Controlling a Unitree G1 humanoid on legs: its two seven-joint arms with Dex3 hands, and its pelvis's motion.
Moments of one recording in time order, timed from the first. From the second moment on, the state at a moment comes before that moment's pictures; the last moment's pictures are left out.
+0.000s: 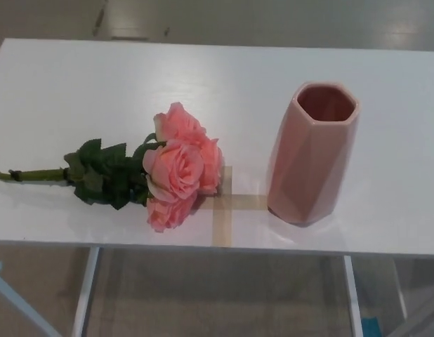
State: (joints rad) left_arm -0.10 0.41 0.35 1.19 -0.05 -0.18 -0.01; right_arm -0.21 -0.27 -0.26 1.25 -0.02 -0.15 -0.09
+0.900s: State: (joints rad) left_arm -0.05 0.52 0.27 1.06 -0.08 -0.21 -0.39; right_arm -0.21 -0.27 -0.25 1.26 -0.01 -0.17 -0.10
